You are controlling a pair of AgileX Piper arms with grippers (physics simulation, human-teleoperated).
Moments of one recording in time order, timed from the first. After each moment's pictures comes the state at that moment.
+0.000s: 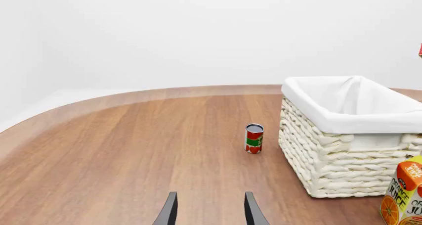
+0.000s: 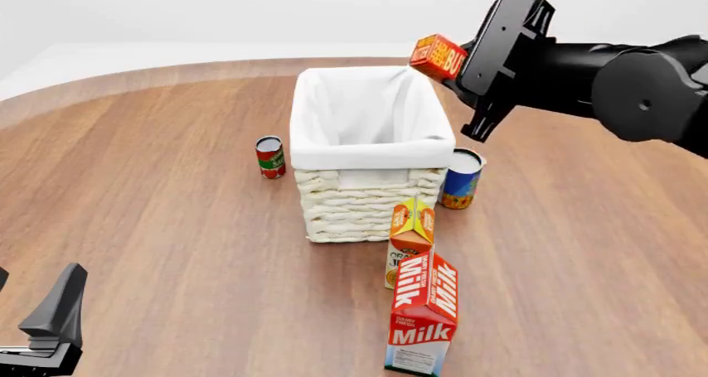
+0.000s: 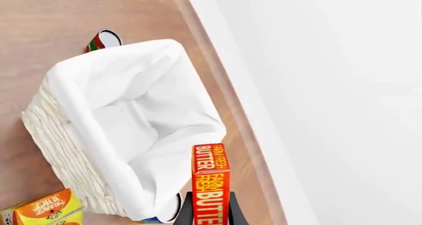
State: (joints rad) left arm 0.00 0.00 0.00 0.00 0.00; right arm 0.41 1.36 -1.18 0.26 -0.93
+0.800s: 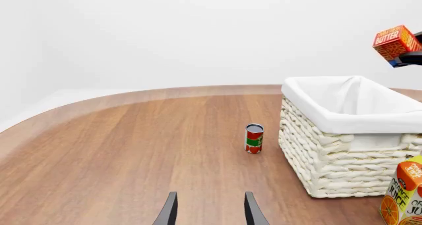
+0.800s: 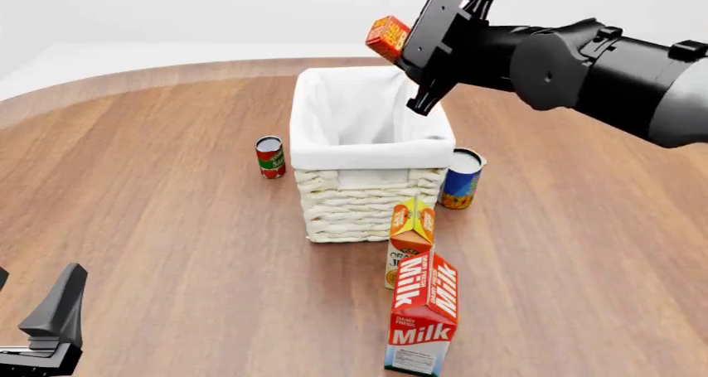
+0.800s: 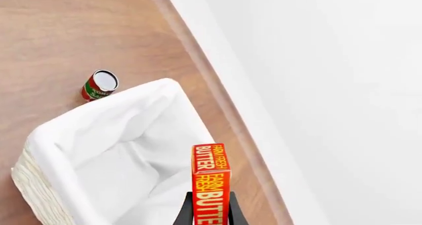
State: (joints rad) left arm 0.00 0.00 0.00 0.00 0.00; right arm 0.47 1.59 -1.38 0.20 -0.84
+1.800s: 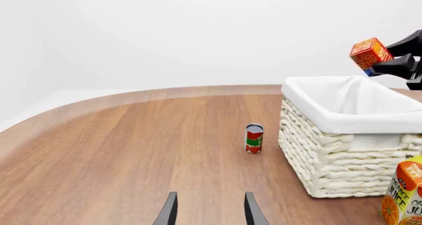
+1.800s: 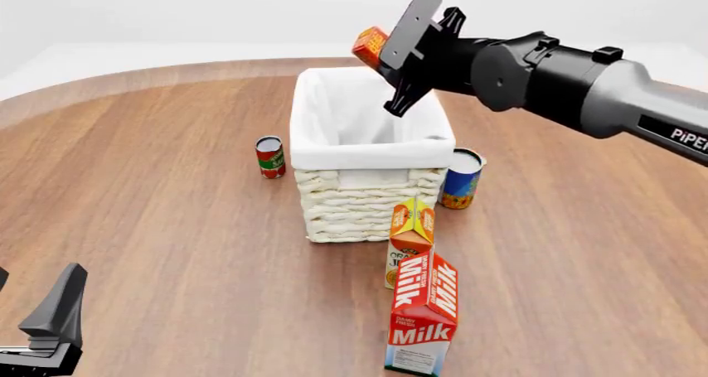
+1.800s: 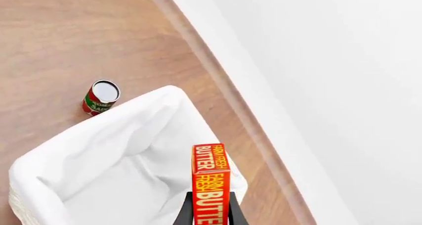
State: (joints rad) left arm 0.00 0.00 0.00 0.00 0.00; right arm 0.47 1.74 -1.48 0.17 -0.76
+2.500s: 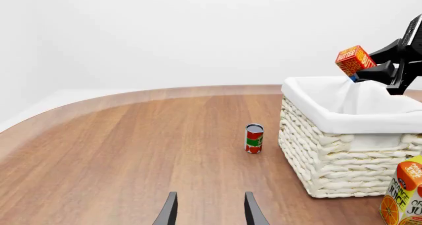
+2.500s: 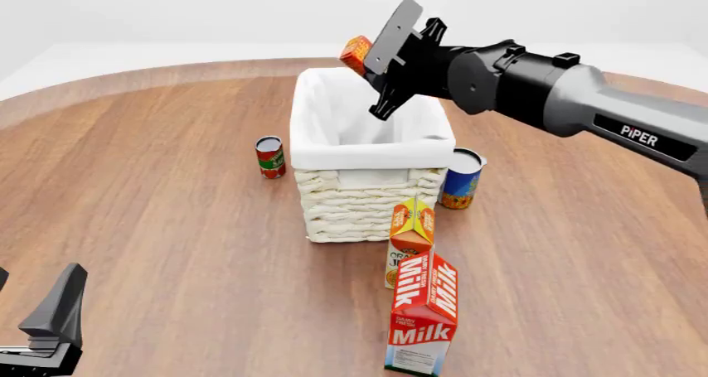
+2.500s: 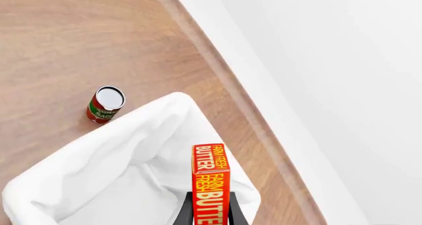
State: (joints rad) left arm 0.00 0.00 0.00 0.00 0.00; right arm 0.48 1.83 -1.55 0.16 -0.73
